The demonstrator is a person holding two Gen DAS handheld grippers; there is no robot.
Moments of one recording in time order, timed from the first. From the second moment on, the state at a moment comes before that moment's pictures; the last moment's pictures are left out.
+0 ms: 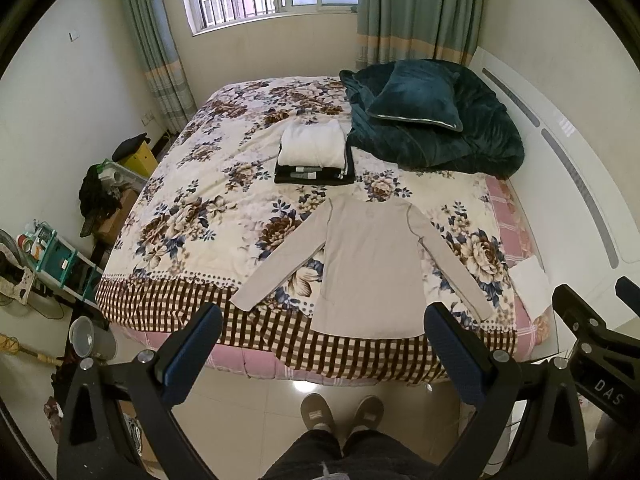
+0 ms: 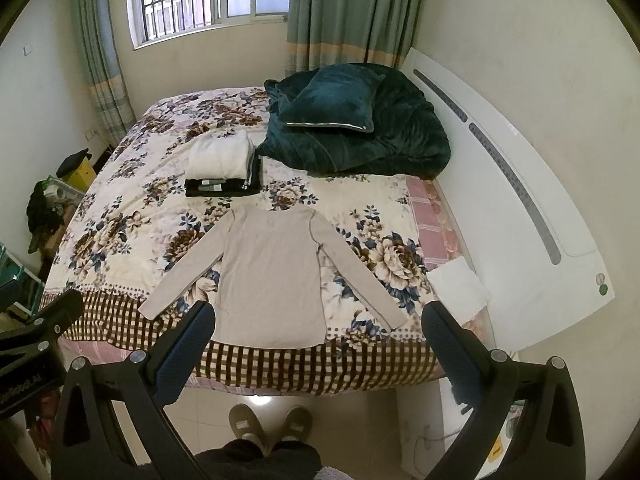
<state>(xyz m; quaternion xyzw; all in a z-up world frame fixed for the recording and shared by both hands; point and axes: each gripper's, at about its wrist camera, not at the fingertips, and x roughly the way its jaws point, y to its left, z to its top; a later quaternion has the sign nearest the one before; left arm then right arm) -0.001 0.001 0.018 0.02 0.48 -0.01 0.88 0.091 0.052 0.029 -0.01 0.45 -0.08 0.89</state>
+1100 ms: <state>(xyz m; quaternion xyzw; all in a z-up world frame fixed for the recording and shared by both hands) -0.003 0.004 0.023 0.02 0.48 -0.01 0.88 0.095 0.063 0.044 -0.01 0.45 -0.07 0.89</state>
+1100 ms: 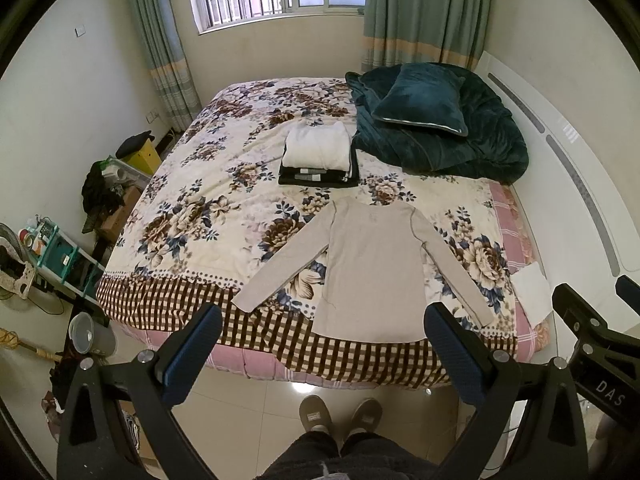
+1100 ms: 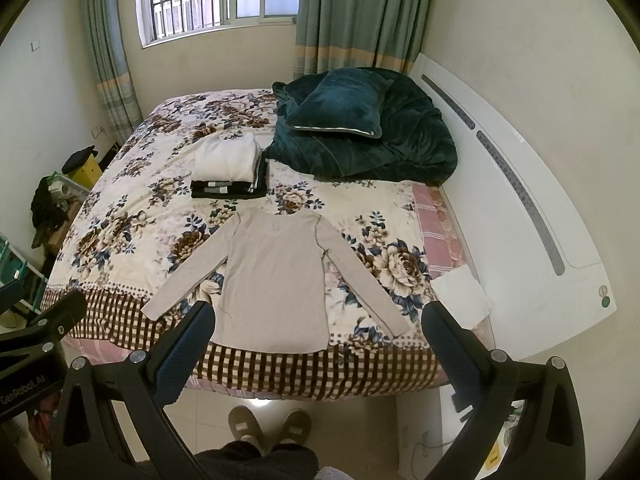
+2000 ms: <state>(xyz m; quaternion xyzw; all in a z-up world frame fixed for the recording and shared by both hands) 0.000 0.005 0.022 0.02 0.48 -0.01 0.88 0.100 0.069 0.041 -0.01 0.45 -0.07 0.89</state>
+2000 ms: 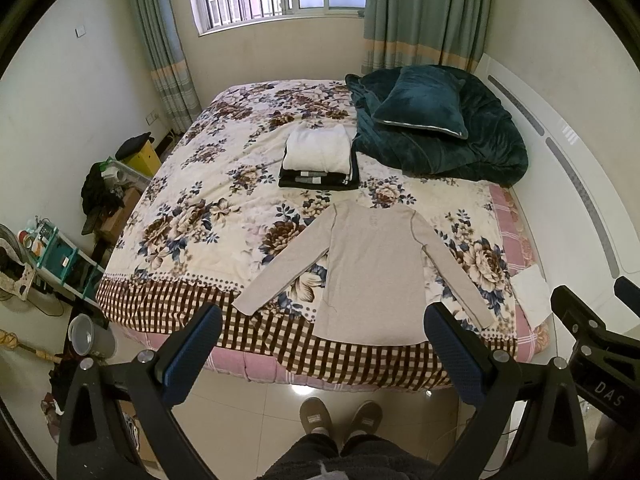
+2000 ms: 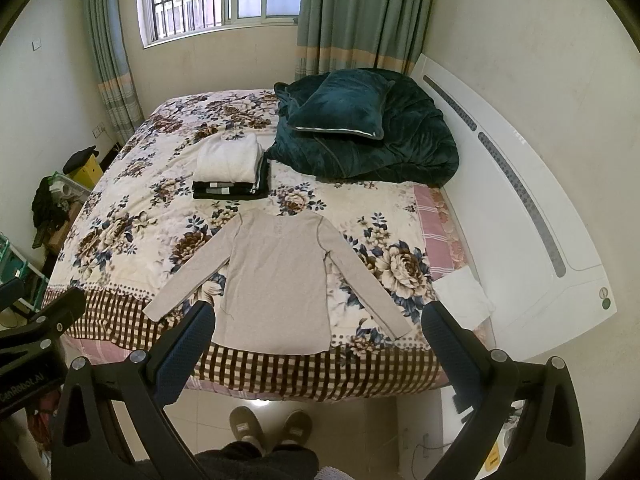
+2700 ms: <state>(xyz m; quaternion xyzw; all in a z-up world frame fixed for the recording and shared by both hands) 0.173 -0.047 -0.201 0.10 0.52 0.00 0.85 0.184 -0.105 -0.206 0.22 0.52 -0.27 0.78</state>
